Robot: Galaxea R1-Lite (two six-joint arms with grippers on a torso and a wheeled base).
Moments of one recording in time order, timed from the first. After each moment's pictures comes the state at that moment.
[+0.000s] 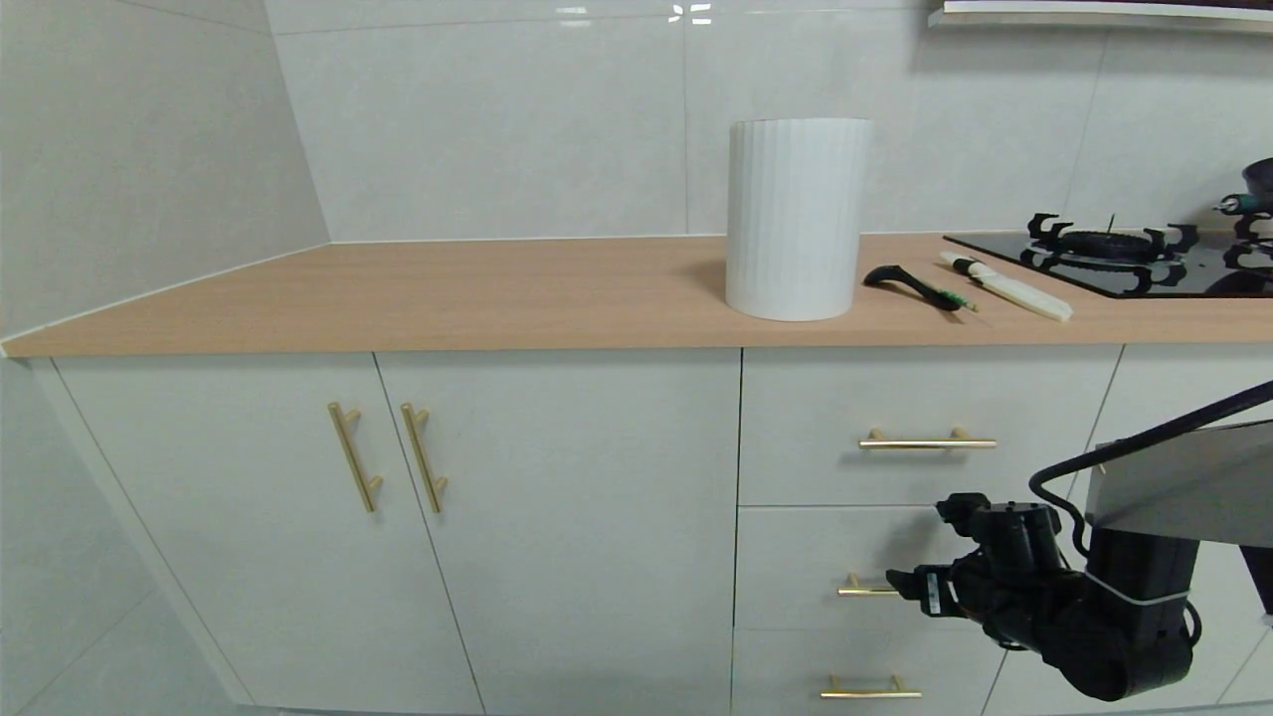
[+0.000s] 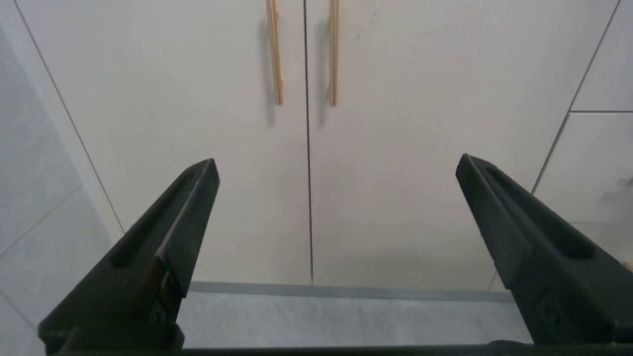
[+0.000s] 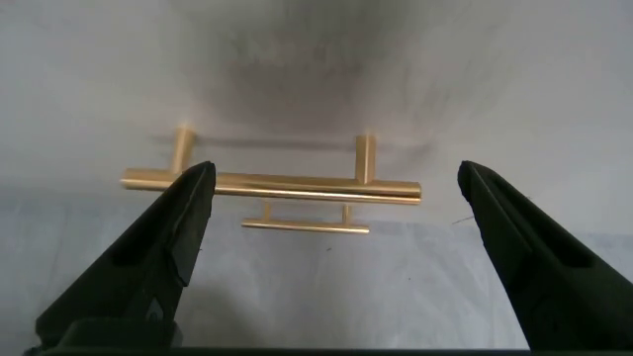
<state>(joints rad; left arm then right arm) 0.00 0.00 0.00 0.00 0.02 -0.01 0.16 2.42 -0.58 -1.17 -0.09 0.11</state>
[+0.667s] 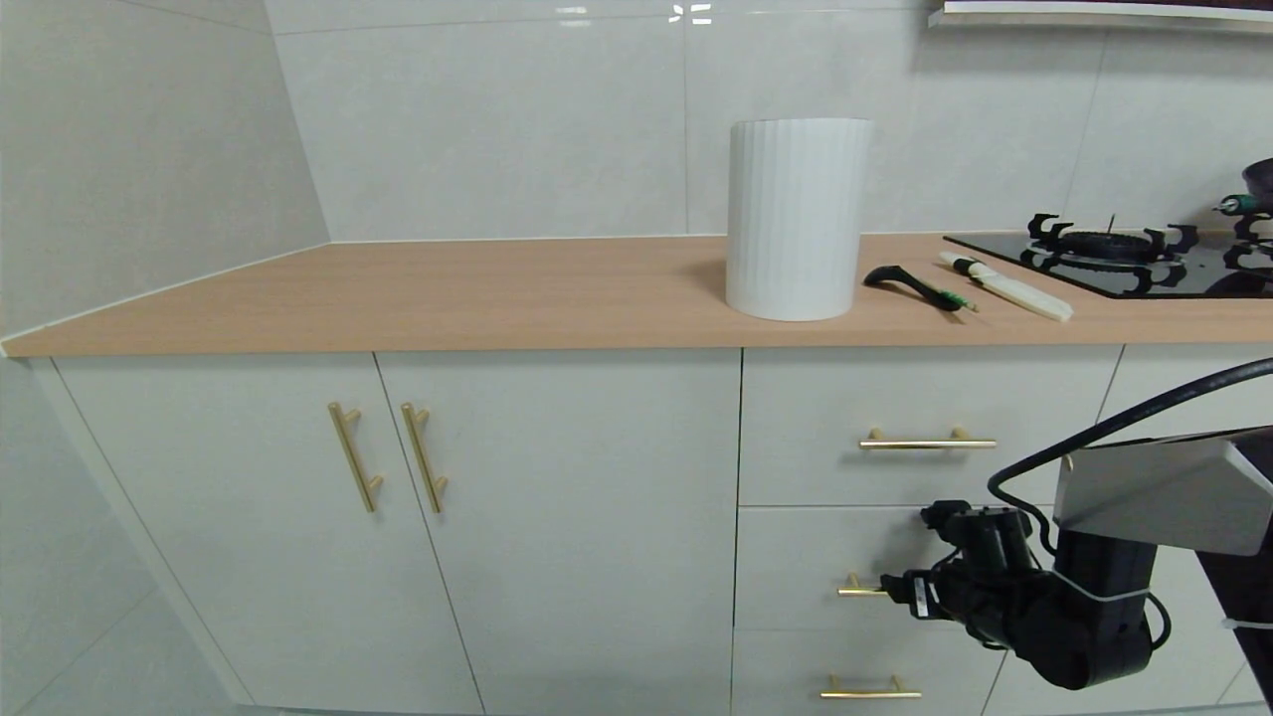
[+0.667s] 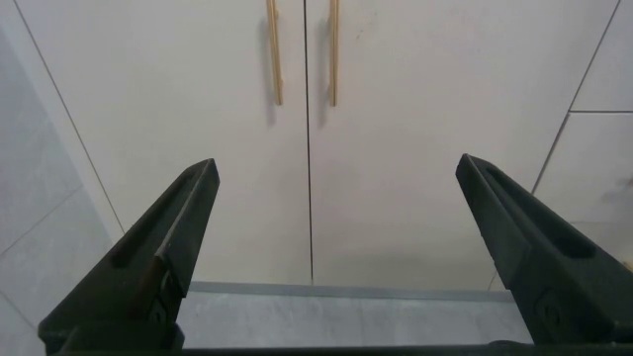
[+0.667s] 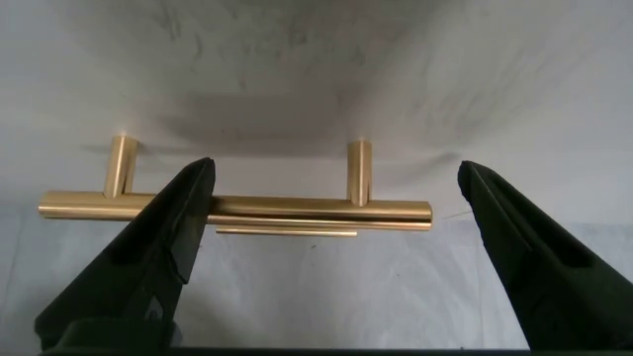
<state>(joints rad) 0.00 0.00 0.00 0.00 0.02 -0.01 0.17 2.50 -0.68 -1.11 -0.14 0.11</state>
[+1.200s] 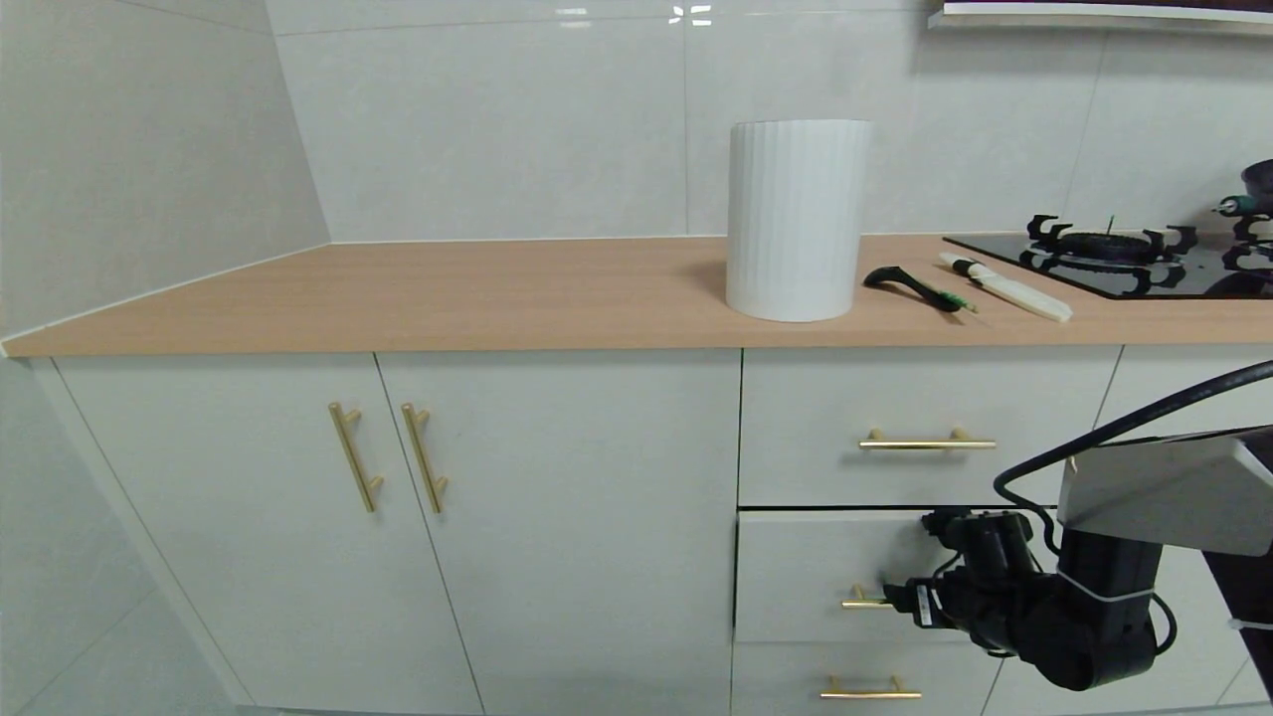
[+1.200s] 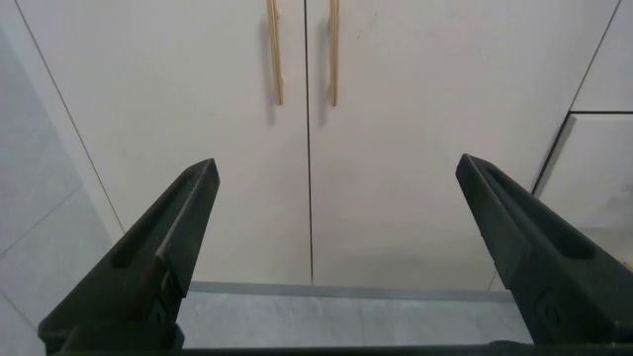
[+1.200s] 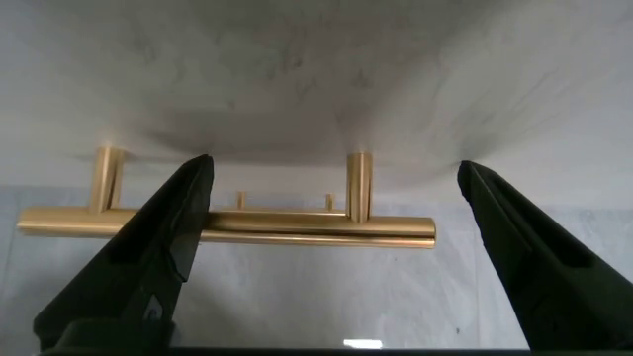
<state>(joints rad) 0.00 0.00 0.00 0.00 0.02 -0.01 0.17 2.49 -0.67 -1.05 -0.14 0.11</state>
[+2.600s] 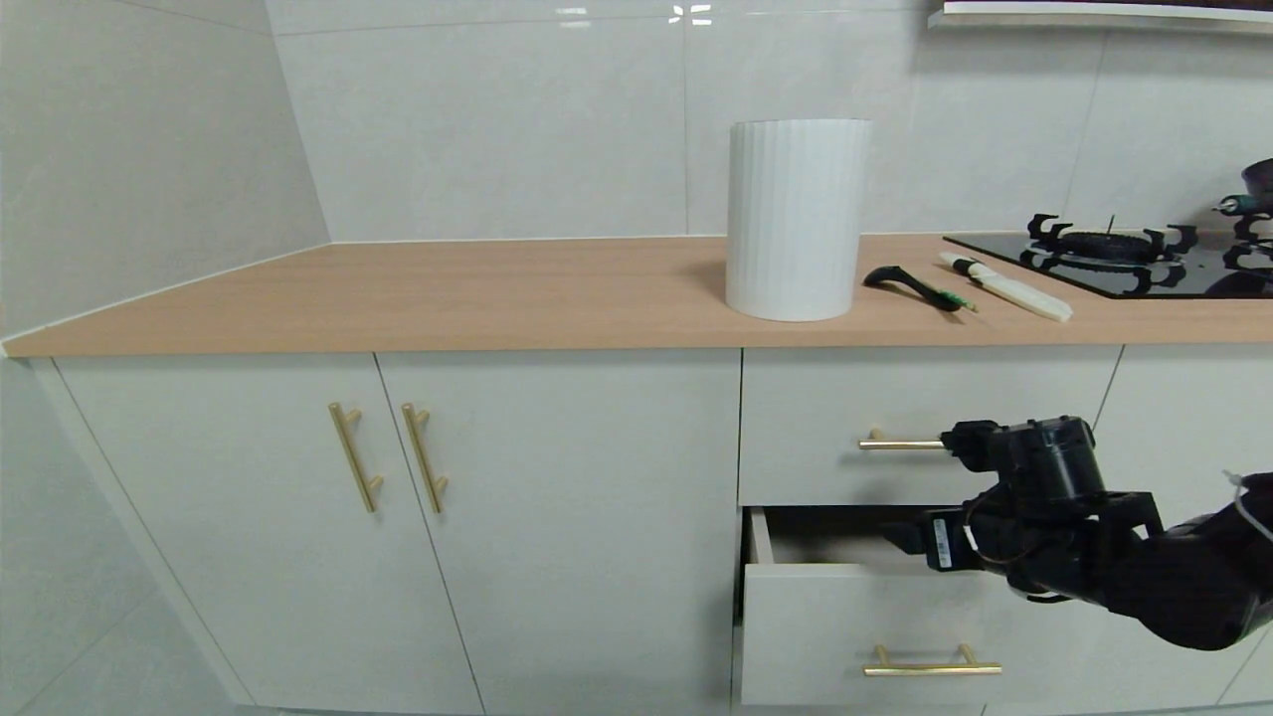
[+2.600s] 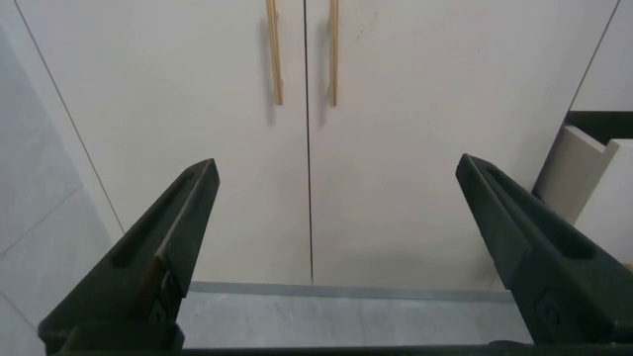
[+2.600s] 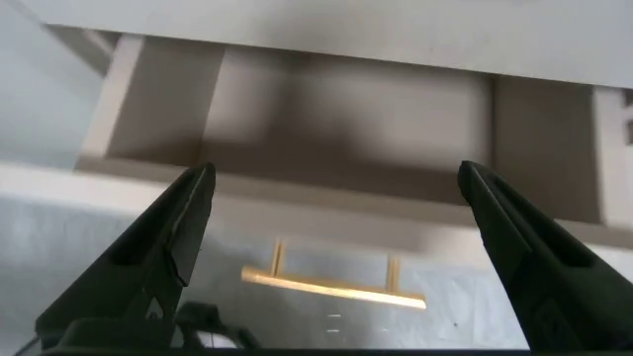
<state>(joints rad) 0.00 0.00 0.00 0.00 0.02 -0.01 0.30 1.94 -0.63 -0.65 -0.14 0.15</state>
